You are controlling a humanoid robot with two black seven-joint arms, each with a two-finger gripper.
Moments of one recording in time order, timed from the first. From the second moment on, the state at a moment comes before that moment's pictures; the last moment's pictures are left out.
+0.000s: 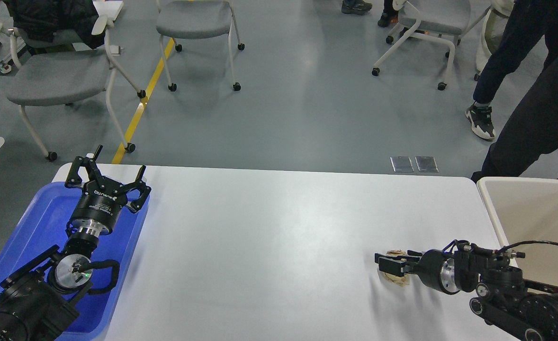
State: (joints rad) left arm -0.49 0.34 -0.89 -0.55 -0.08 -0.64 -0.50; right arm 0.59 -0.52 0.29 1.01 -1.63 0.01 0.11
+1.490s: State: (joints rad) left arm -0.49 0.34 -0.89 -0.55 -0.08 -0.64 -0.50; right arm 0.75 -0.93 0.27 1.36 -1.13 0.15 0.20
